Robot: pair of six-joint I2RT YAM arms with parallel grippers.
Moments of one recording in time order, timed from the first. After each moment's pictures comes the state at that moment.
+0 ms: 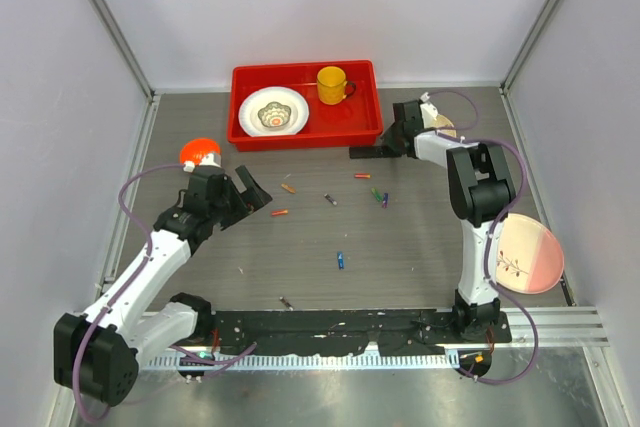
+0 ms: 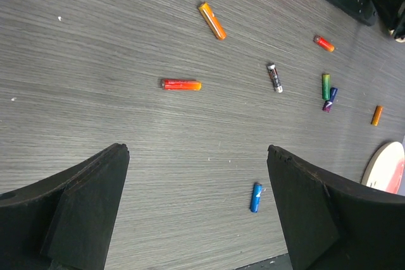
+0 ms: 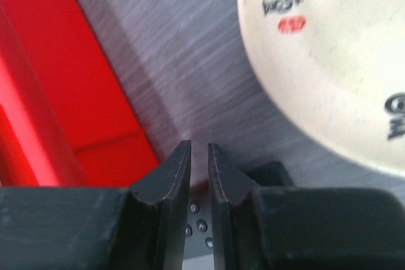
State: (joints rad) left arm -0.33 0.98 0.69 -0.42 0.03 -0.79; right arm 0.24 2.16 1.46 -0.04 0.20 0.87
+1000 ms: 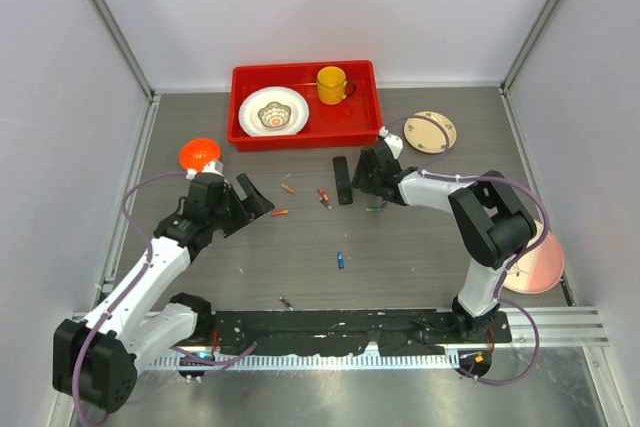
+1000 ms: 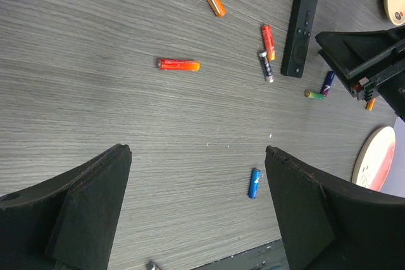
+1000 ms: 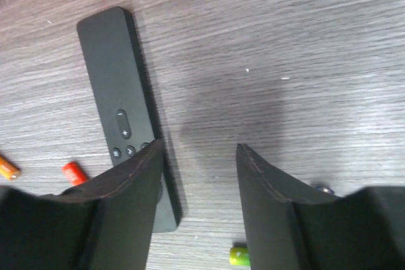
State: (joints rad) left arm -0.33 0.94 0.63 -0.41 0.09 -0.82; right arm 0.53 1.81 0.98 0.03 0.21 0.74
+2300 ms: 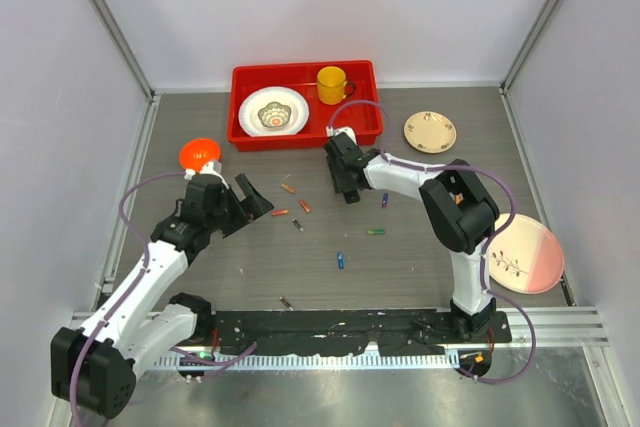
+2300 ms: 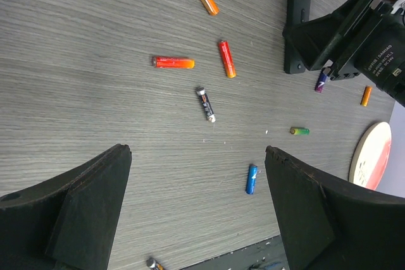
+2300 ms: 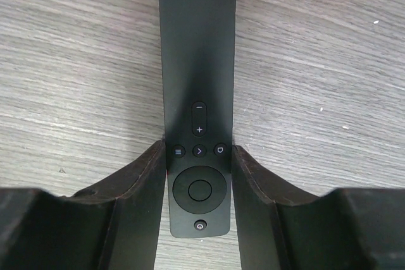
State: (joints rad) left arm -0.33 0.91 0.63 -0.42 0.10 -0.81; right arm 0.67 2.00 1.35 -0.34 0.31 0.30
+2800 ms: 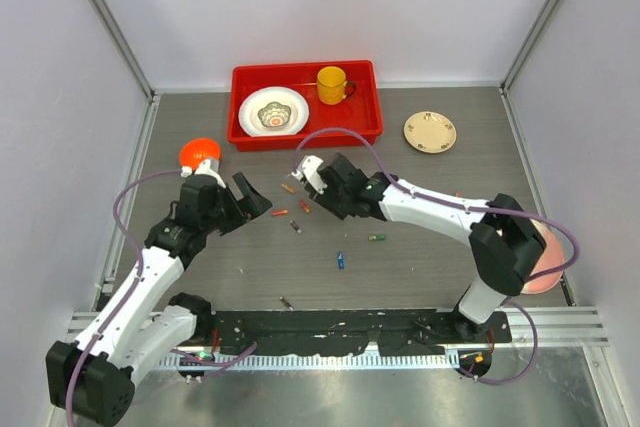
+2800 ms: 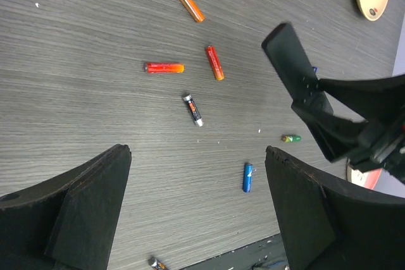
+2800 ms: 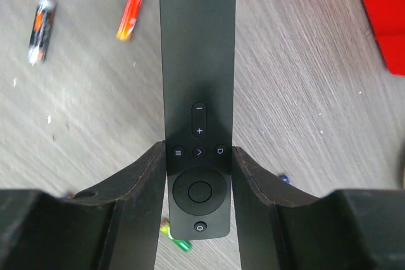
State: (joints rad) left arm -0.33 0.85 0.65 -0.45 0.10 -0.78; right arm 0.85 1.69 1.19 -0.38 0.23 -0.19
